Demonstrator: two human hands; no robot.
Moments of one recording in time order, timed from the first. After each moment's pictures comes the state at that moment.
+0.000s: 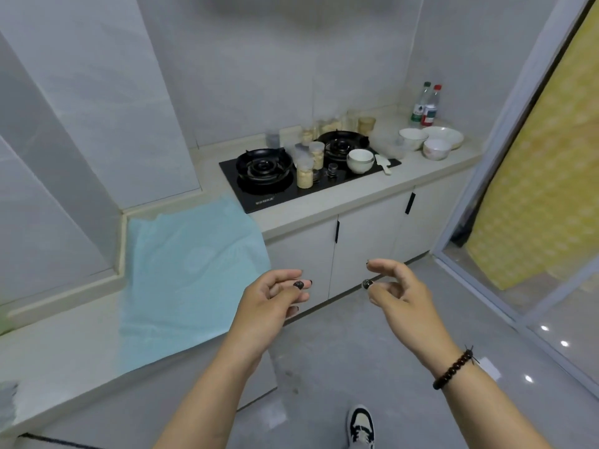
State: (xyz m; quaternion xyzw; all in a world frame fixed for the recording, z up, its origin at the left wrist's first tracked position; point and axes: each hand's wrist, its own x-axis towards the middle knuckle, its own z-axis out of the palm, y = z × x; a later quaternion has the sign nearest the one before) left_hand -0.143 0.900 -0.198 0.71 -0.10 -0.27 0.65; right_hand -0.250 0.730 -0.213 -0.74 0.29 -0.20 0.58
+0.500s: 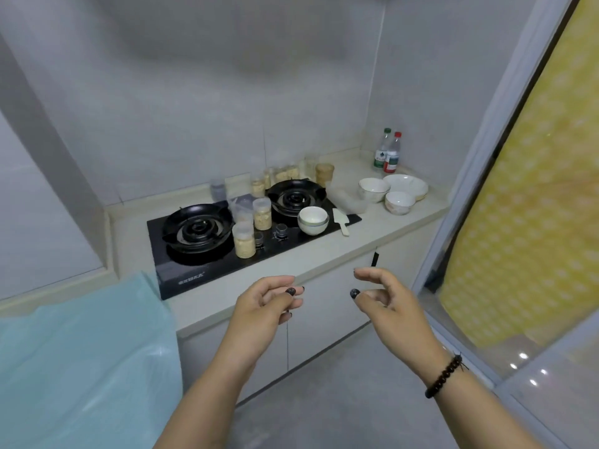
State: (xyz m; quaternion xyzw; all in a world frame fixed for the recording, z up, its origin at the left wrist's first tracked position) left_hand -0.014 0.633 -0.176 0.68 -0.13 -0.27 0.67; right_hand -0.131 0.476 -0.183 -0.77 0.28 -0.21 0.54
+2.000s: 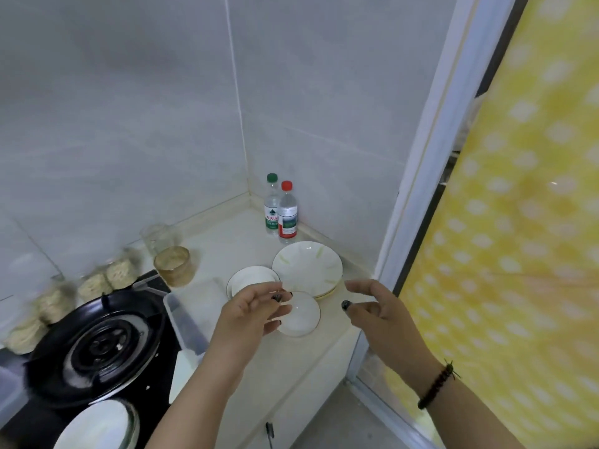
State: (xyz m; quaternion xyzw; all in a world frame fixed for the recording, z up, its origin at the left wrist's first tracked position) left_hand 0.198 0.020 -0.187 0.66 -0.17 -0.35 0.64; right_hand 0.041 -0.112 -0.200 -0.71 0.38 -0.23 0.54
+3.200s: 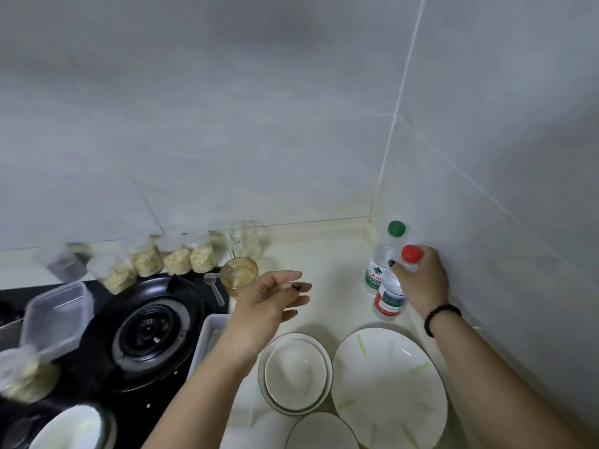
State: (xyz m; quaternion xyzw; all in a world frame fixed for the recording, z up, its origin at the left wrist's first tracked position) left_hand 0.359 -0.124 -0.188 0.70 0.04 -0.18 0.69; right_hand 0.381 -0.392 -0.262 -0.83 0.30 -0.18 0.43
